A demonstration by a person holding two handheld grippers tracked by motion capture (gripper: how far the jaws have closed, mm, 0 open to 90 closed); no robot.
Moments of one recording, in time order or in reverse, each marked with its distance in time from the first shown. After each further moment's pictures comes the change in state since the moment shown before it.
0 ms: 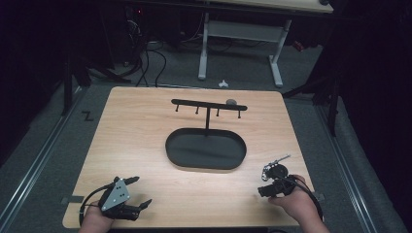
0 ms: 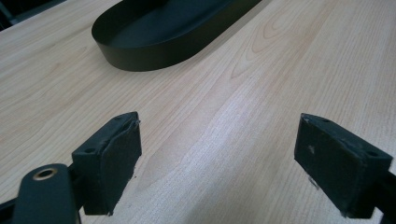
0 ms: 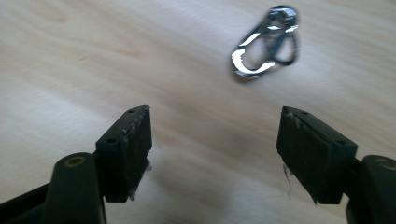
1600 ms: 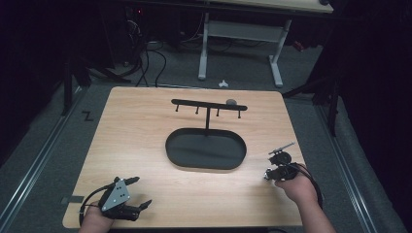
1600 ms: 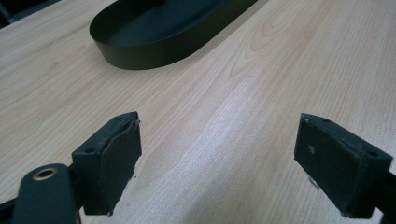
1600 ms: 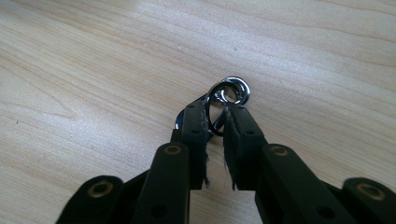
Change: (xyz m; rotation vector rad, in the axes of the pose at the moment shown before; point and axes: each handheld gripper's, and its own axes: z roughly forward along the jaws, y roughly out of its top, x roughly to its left) left arm 0.000 0.000 0.000 0.007 -0.004 0.004; right arm -0.035 0.028 0.015 -0.025 0.026 0.026
